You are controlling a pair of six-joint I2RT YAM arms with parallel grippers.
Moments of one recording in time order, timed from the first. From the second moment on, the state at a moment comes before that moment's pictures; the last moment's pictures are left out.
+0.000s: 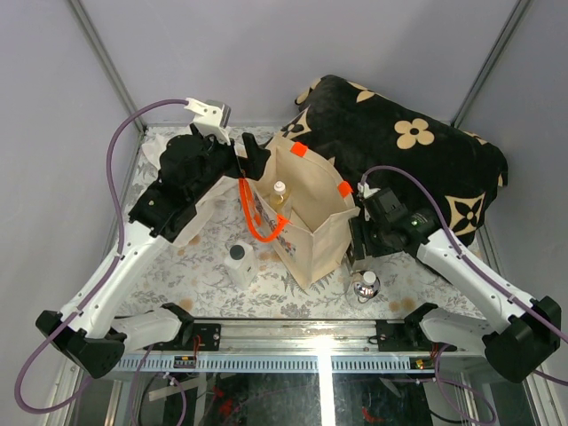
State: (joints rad) left arm -0.52 1.13 1.31 -0.31 -0.03 -0.21; right arm 0.58 1.12 0.95 -0.96 0.07 0.34
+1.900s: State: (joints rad) left arm -0.52 1.16 1.23 -0.34 -0.06 -0.20; right arm 0.62 1.46 1.99 -1.00 0.09 -0.04
